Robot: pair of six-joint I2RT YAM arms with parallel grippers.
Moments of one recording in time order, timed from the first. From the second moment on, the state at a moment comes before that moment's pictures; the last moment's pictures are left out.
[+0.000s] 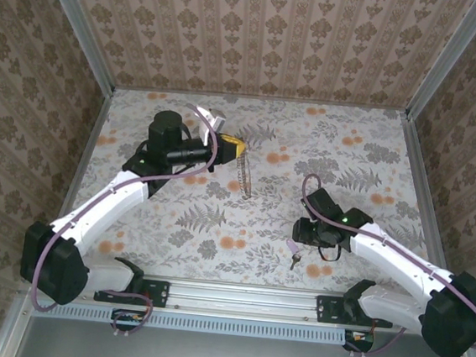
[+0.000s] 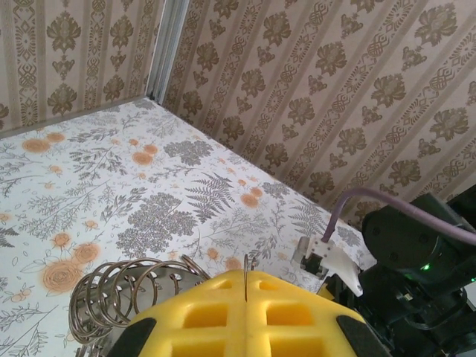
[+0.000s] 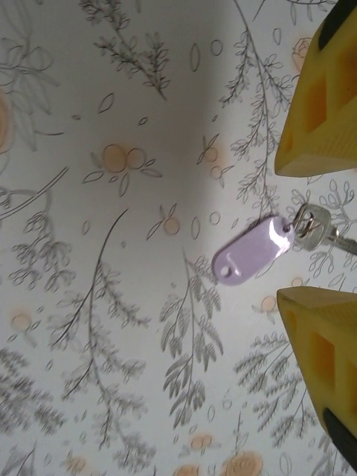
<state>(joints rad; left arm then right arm) -0.52 1.25 0.99 0.06 0.75 -0.25 0.61 1.11 0.67 -0.77 0.03 0.70</state>
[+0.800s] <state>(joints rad) -0.52 1.25 0.99 0.06 0.75 -0.25 0.68 1.19 0.58 -0.68 0.02 0.79</state>
